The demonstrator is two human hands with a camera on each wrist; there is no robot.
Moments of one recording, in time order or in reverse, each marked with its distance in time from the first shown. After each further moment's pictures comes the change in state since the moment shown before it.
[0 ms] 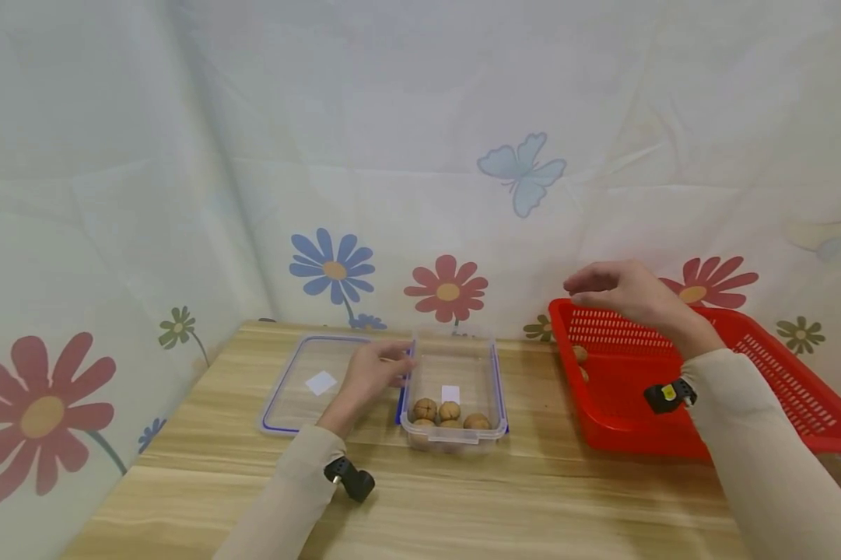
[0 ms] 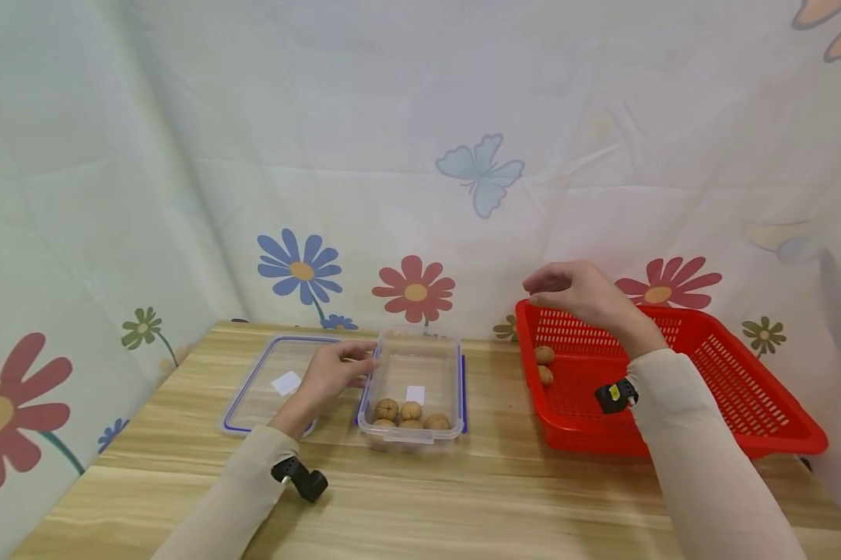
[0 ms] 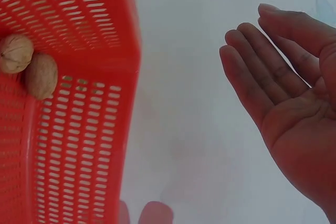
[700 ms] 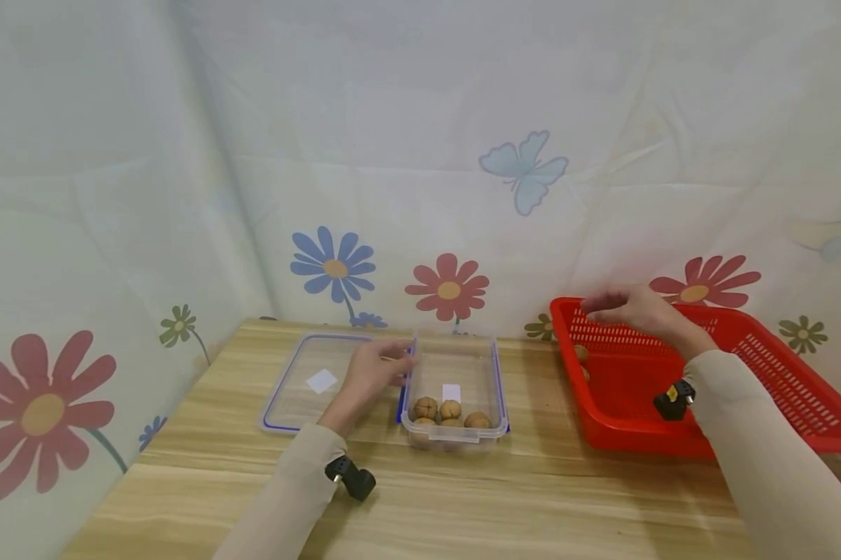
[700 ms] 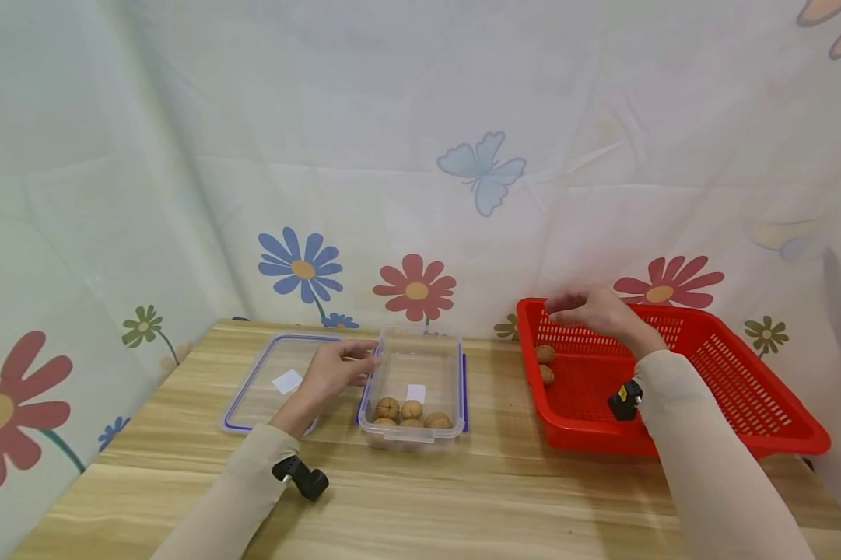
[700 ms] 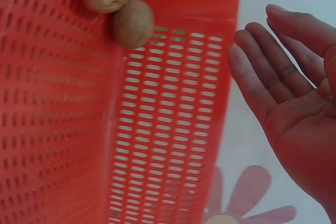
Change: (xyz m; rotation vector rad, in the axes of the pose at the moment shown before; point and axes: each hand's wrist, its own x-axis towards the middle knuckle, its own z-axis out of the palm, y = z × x) left_hand -0.001 0.001 0.000 0.026 0.003 -0.003; right_hand 0.009 0.067 0.012 0.053 -0.050 0.119
